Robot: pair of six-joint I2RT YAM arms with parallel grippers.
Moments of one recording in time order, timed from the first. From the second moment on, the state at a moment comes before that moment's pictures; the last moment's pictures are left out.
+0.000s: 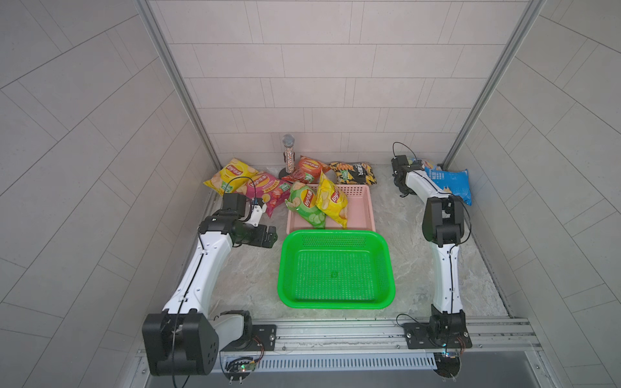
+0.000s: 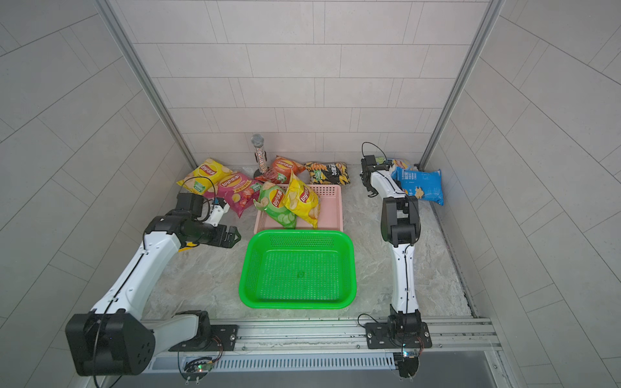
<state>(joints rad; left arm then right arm) 0.00 1.20 1.02 -0.96 0.30 0.16 0.01 2.41 2.08 -0.90 0.83 0.43</state>
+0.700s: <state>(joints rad) 0.00 1.19 1.02 -0.96 0.30 0.16 -0.04 2.61 2.31 -1.04 0.86 0.43</state>
